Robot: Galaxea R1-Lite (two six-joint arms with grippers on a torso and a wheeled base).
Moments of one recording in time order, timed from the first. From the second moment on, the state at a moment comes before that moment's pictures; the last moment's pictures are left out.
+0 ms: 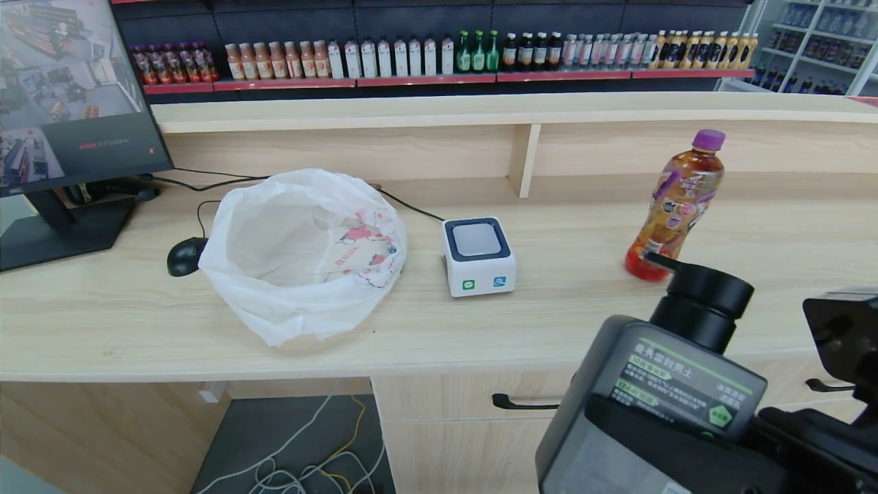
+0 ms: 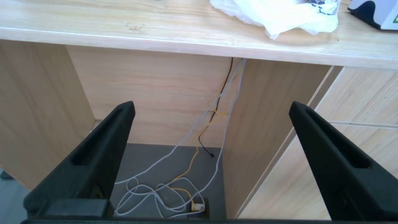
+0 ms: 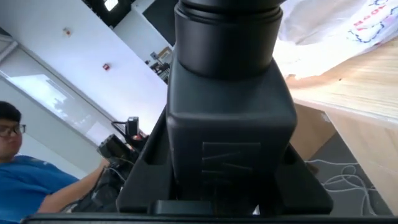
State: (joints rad) left arm 0.00 0.00 0.00 0.00 0.01 -0.01; right arm 0.96 1.39 -0.22 -1.42 0.17 0.63
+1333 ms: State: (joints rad) left arm 0.00 0.00 0.00 0.00 0.01 -0.01; right arm 0.98 1.60 -0.39 -1.57 0.17 0.76
